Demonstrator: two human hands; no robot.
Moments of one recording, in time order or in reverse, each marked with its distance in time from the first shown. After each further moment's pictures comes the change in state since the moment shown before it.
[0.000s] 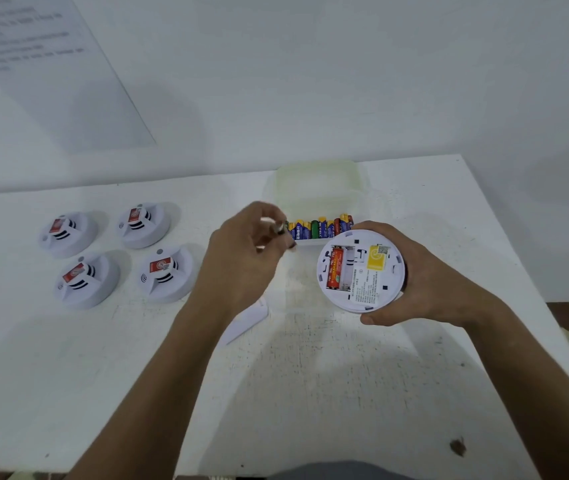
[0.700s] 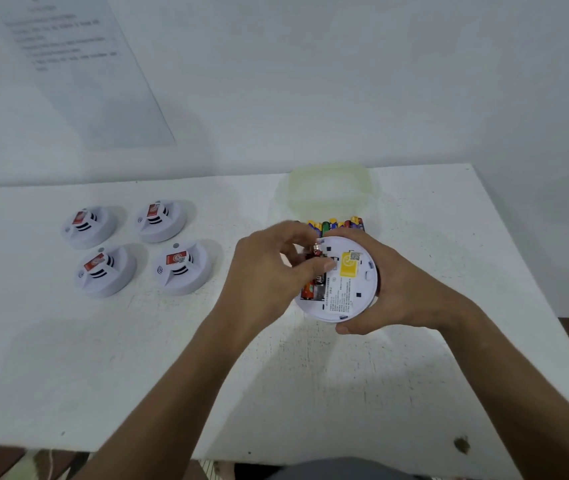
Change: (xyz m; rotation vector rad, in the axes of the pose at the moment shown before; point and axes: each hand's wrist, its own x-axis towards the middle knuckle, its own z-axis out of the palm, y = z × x) left_hand -0.028 0.008 0.006 -0.038 0.014 0.070; right_hand 0.012 -0.027 0.033 0.074 -0.094 -0.096
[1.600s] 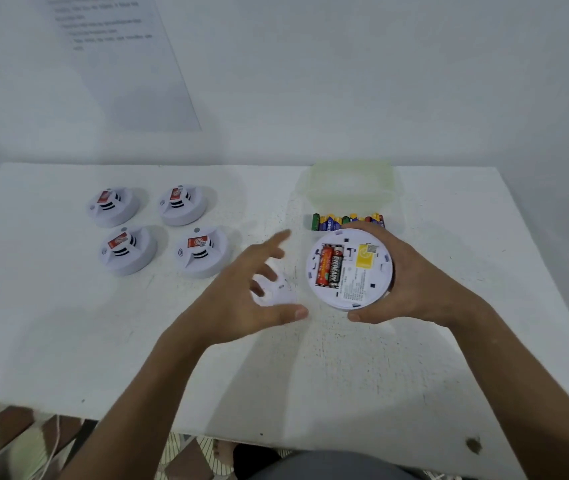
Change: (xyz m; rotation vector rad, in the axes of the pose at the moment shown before) left_hand -0.035 -0.070 -0.042 0.087 -0.288 -0.033; right_hand 0.003 0.001 0.009 -0.023 0.005 0.028
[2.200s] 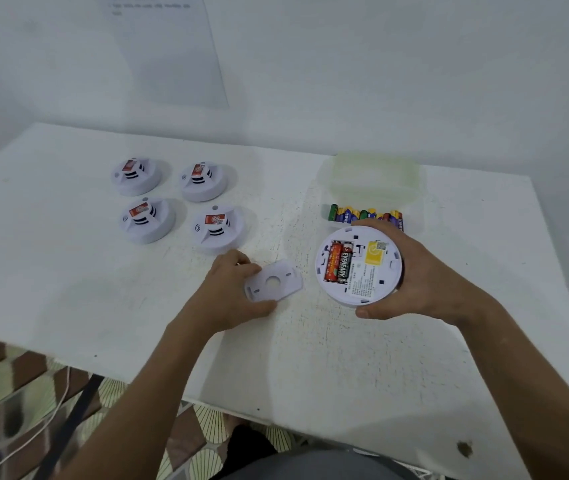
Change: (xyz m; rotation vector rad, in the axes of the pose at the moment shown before) left_hand -0.013 -0.060 0.017 0.381 0.071 -0.288; right_hand 0.004 -0.005 -0.003 -0.021 -0.095 0.034
